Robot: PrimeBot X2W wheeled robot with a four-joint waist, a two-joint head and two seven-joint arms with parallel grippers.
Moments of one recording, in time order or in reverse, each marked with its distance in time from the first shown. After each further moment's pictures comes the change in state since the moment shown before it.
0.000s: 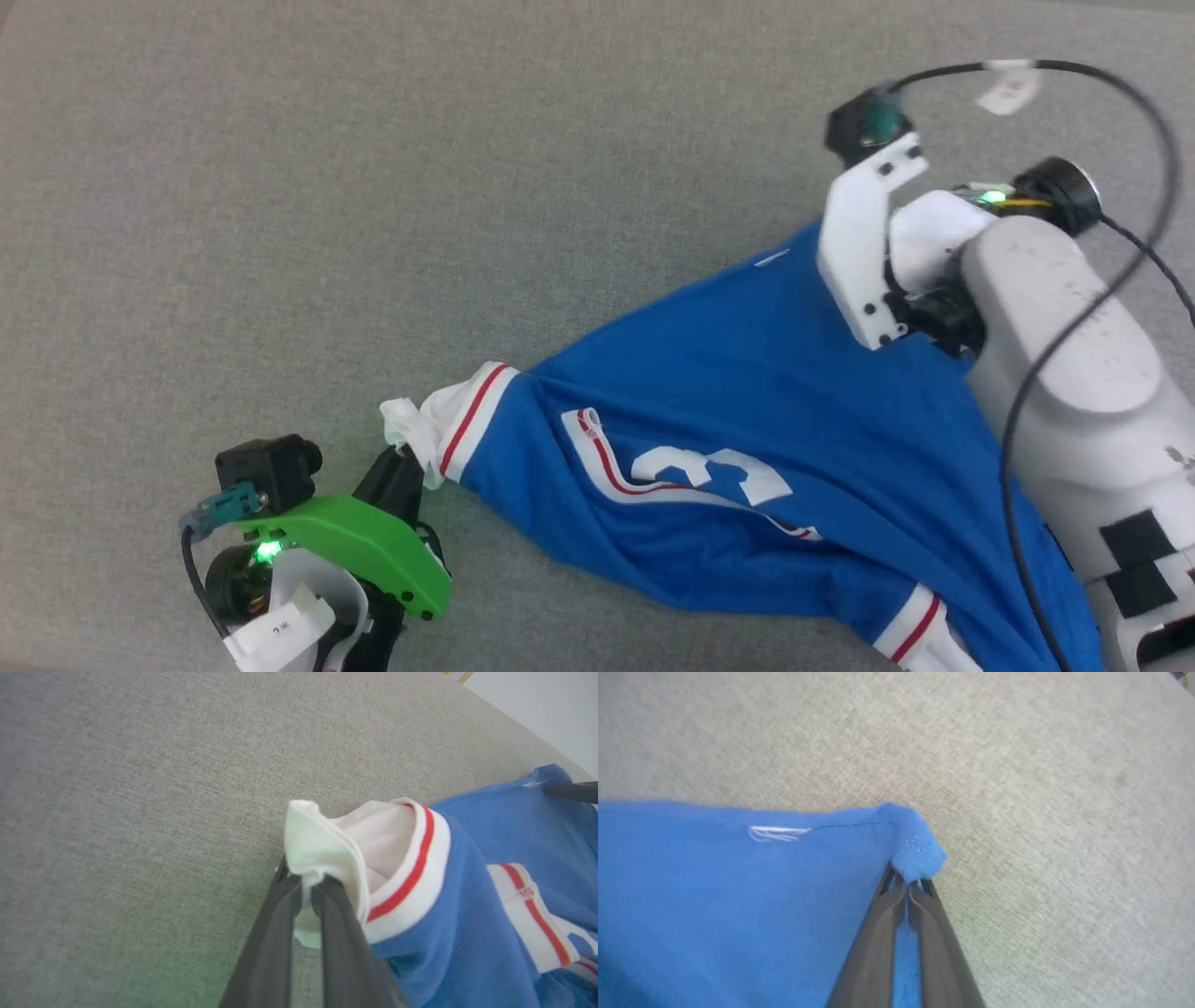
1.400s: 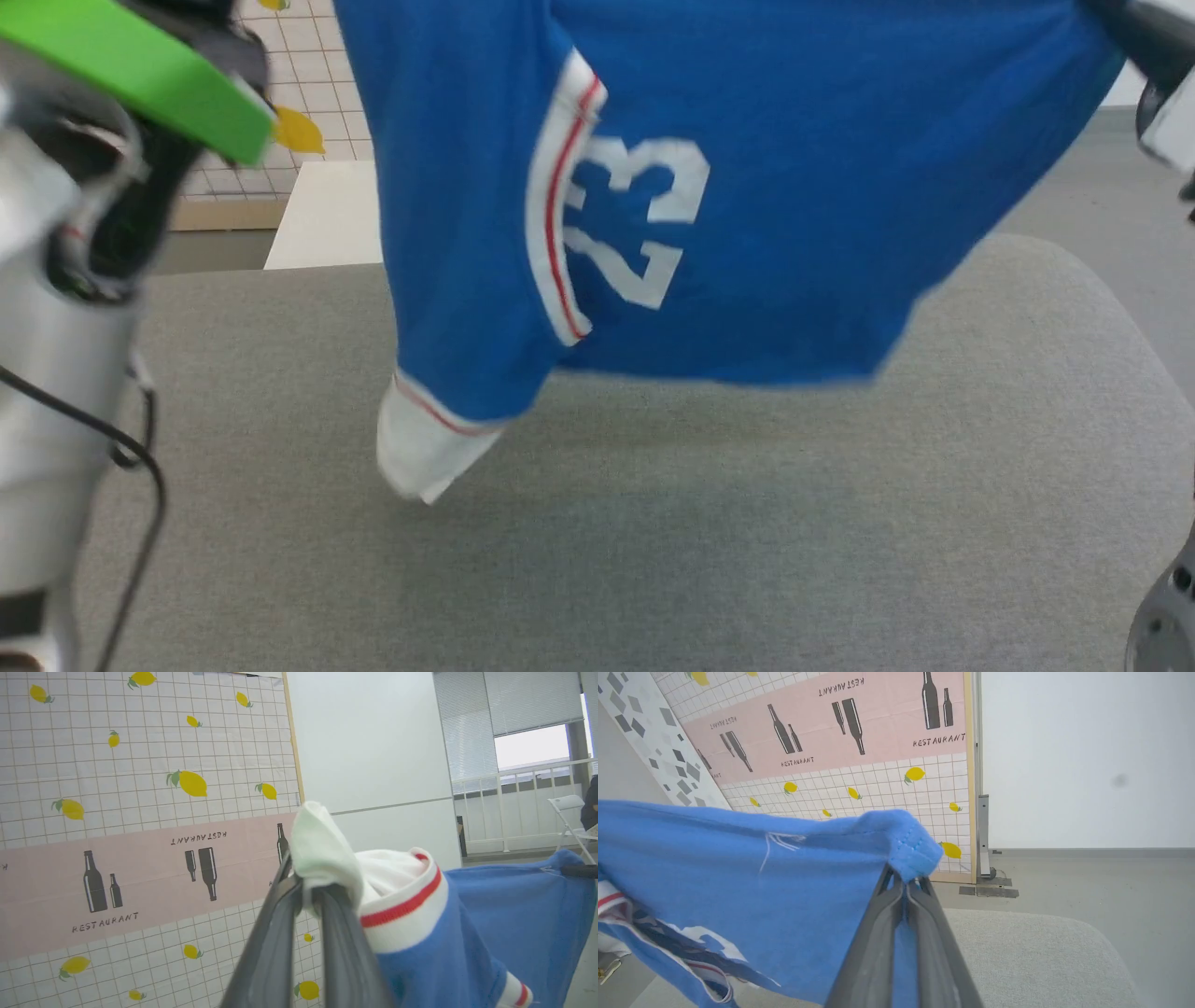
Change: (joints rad) left arm -0.828 0.209 0.010 0.153 -0.007 -0.292 0.005; right arm 0.060 0.045 -0.659 -0.557 0.234 0.000 0.106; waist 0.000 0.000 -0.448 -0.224
